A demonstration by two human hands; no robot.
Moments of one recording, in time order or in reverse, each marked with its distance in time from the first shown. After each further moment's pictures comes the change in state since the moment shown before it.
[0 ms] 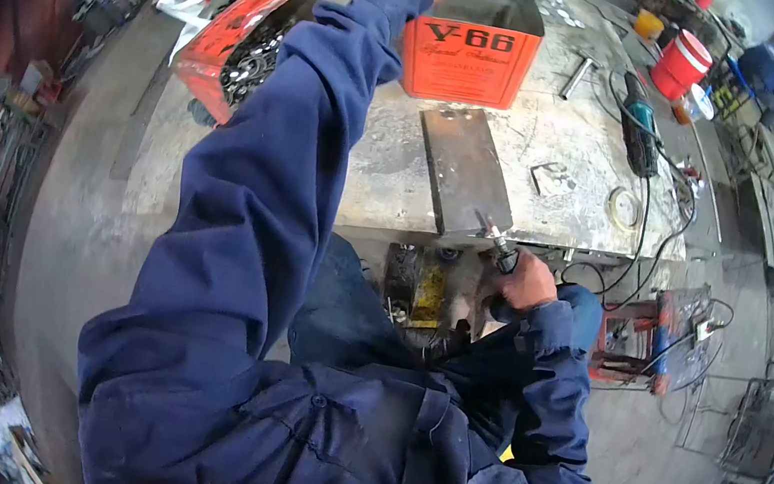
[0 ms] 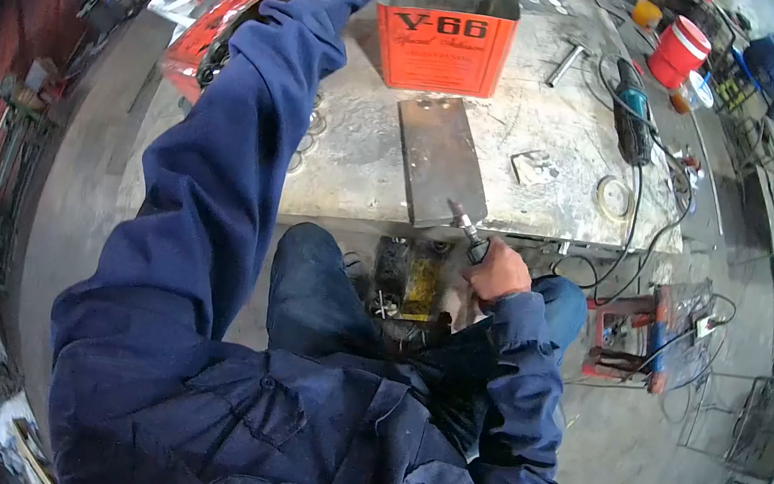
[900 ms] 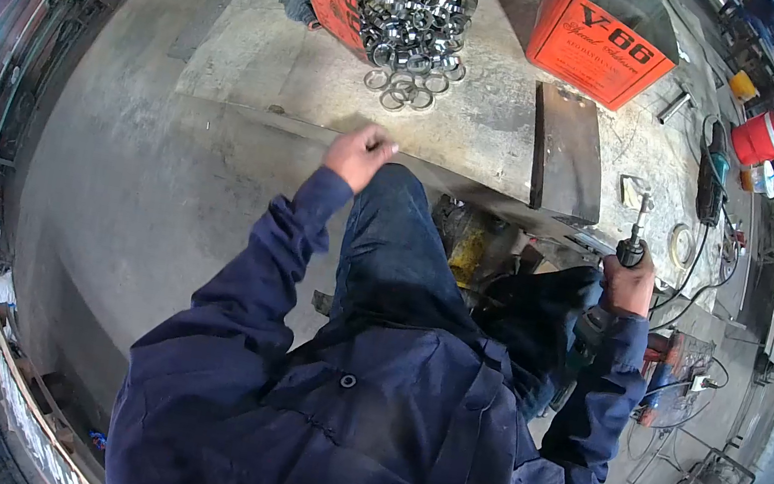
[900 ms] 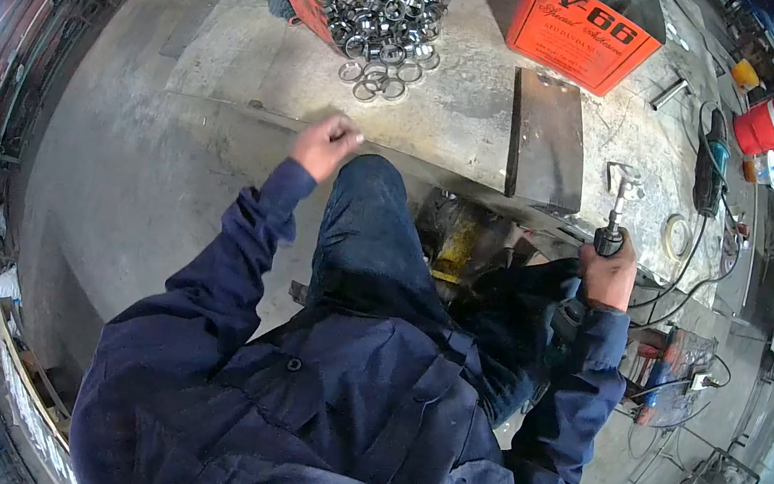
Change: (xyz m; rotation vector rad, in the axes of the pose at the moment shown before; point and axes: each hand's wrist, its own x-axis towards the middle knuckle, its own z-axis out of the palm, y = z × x) left_hand -0.414 -0.076 -0.082 -0.067 -0.012 -0.596; right_hand 0.003 -0.001 -0.029 0.276 0.355 -0.051
